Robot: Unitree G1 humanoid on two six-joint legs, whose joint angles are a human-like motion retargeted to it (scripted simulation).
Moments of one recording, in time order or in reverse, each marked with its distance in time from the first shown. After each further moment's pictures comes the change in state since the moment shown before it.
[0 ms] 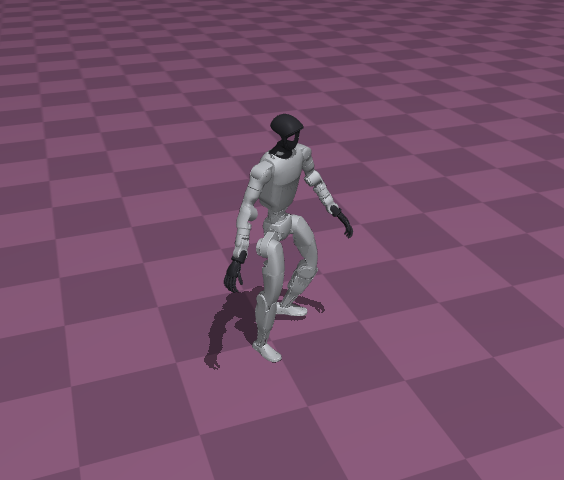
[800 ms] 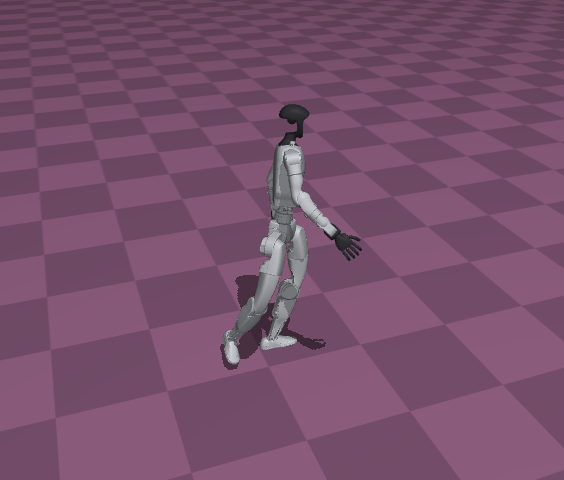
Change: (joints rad) left arm 0.456 -0.104 0.209 0.110 -0.069 0.042 -0.184; right arm -0.130 0.202 0.119 -0.371 -0.070 0.010 0.166; waist 0.670 -0.074 -0.203; left_leg 0.127 -0.124 0.215 -0.423 -0.084 0.108; right_leg 0.099 -0.155 -0.452 0.494 0.083 0.014
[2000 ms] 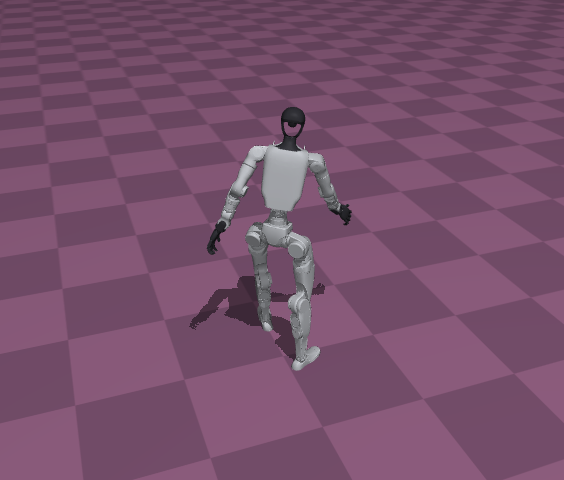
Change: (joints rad) left arm 0.037 -0.018 -0.060 0.039 0.001 -0.060 0.204; right arm -0.287 -0.099 0.005 0.251 0.298 -0.065 -0.280; waist -0.160 0.171 0.219; left_leg -0.187 -0.083 -0.065 -0.323 0.338 -0.133; right_leg -0.056 0.117 0.434 -0.557 -0.107 0.069
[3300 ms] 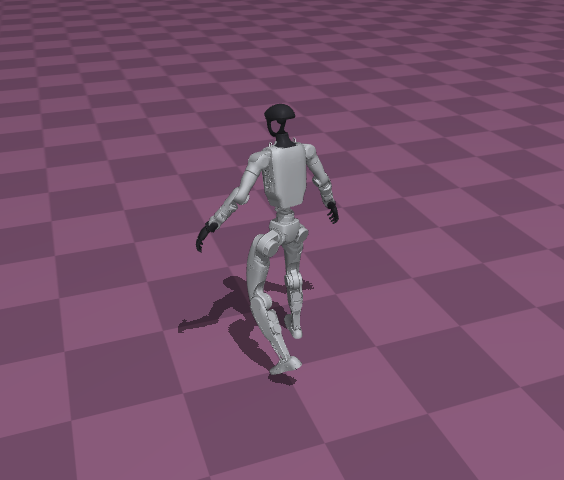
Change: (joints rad) left arm -0.356 0.356 -0.073 -0.205 0.150 0.006 -0.185; right arm 0.564 -0.077 -0.233 -0.014 -0.099 0.028 0.273; waist -0.471 -0.101 -0.050; left_leg 0.204 -0.006 -0.626 0.794 -0.091 -0.109; right_leg -0.170 -0.086 -0.217 0.154 0.058 -0.001
